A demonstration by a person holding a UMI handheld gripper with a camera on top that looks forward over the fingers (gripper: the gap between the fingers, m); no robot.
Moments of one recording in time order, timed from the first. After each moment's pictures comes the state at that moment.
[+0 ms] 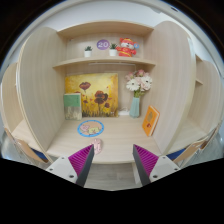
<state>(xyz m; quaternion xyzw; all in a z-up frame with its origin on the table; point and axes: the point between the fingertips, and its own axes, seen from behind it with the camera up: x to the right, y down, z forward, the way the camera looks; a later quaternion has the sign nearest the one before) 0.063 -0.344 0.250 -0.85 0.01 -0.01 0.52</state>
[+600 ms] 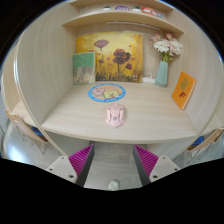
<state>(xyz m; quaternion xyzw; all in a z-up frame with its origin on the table) -0.025 -0.291 0.037 -0.91 -0.05 0.03 0.41</state>
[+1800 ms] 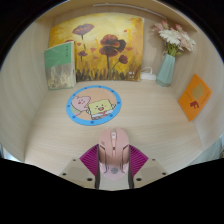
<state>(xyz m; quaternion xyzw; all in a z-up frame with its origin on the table) -0.030 -0.122 0.010 -0.94 0.02 -0.03 0.35</state>
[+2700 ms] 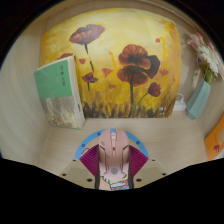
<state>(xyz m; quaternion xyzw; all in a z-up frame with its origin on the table) -0.092 0.092 0.039 -0.92 -0.01 0.03 0.38</state>
